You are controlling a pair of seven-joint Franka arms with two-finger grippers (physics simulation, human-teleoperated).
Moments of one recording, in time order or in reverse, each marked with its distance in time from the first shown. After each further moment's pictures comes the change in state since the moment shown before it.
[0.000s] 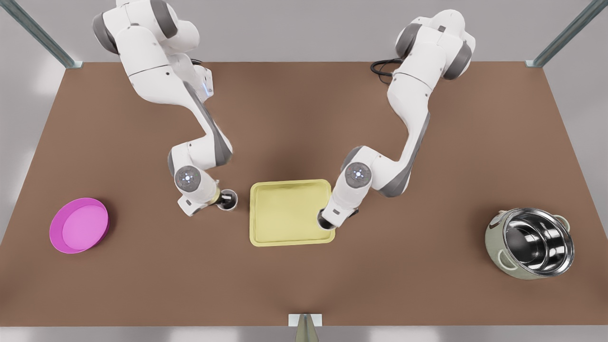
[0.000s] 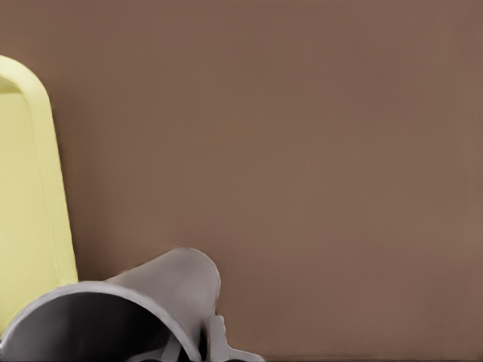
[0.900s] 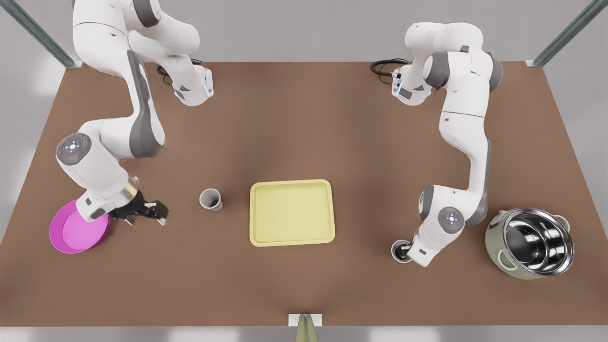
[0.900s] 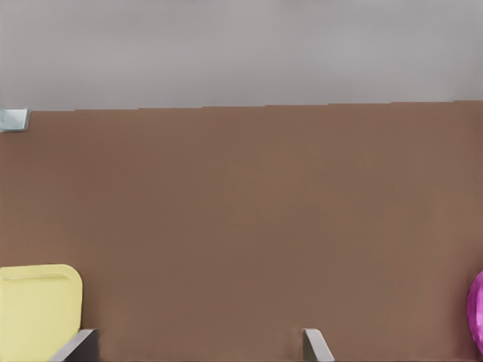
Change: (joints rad) left arm 0.330 0.126 0.013 -0.003 0.044 0.144 0.424; right arm -0.147 -0.174 -0.074 0.360 0.021 -0.168 -0.273
